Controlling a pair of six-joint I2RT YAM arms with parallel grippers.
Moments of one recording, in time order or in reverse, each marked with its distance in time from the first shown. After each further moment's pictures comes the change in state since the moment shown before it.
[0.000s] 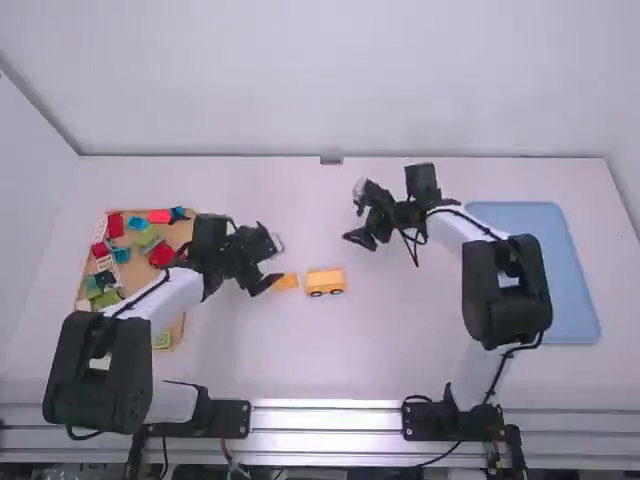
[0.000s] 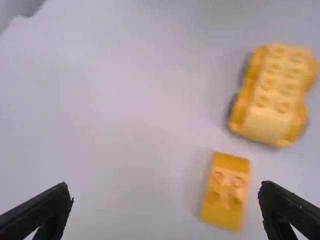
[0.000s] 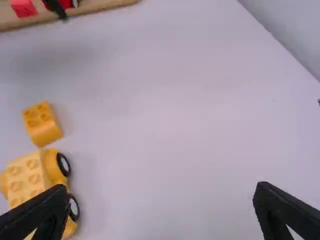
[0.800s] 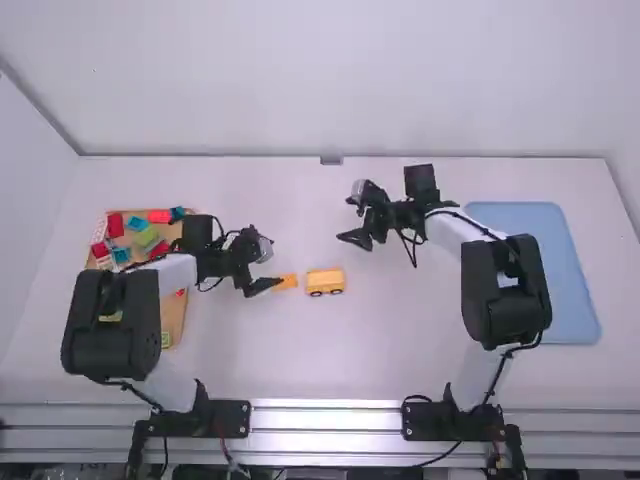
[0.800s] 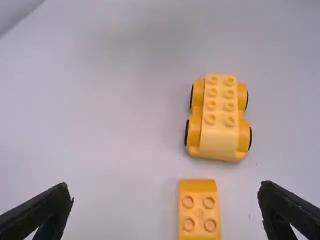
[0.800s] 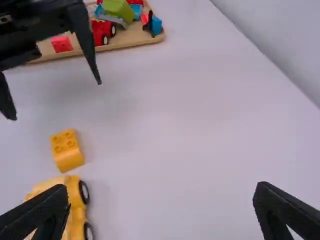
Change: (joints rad) left arm 0.145 0.237 0.056 0.023 0.428 0.241; right arm 0.004 0.000 -0.013 0.050 -0.112 0.020
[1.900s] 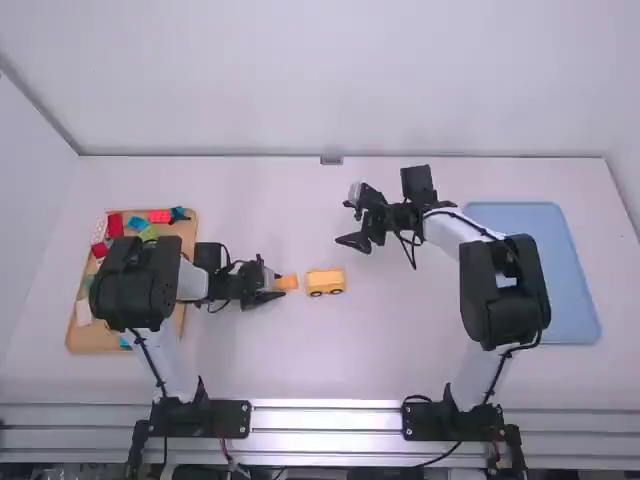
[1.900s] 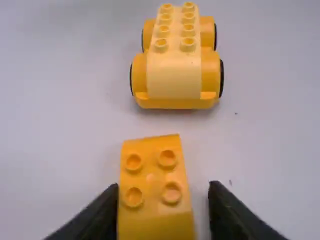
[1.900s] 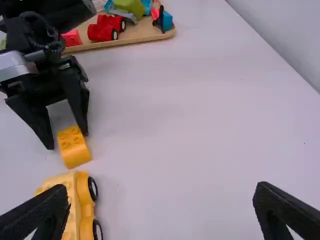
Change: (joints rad) left arm 0.001 0.280 -0.136 0.372 0.076 0.110; right arm 0.013 0.000 0.000 -0.016 -0.003 -0.045
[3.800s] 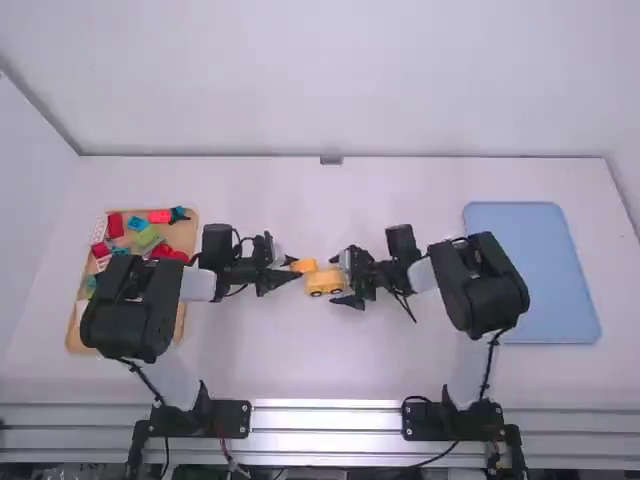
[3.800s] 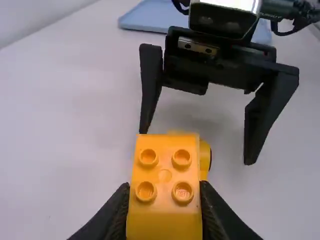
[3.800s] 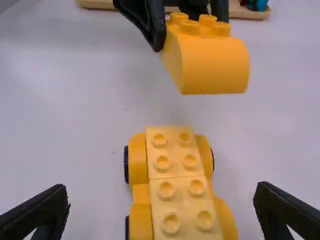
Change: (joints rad) left arm -0.127 -0.186 -0.001 0.156 0.078 -0.494; right arm 0.097 0.114 -0.435 0.528 -0.085 -0.134
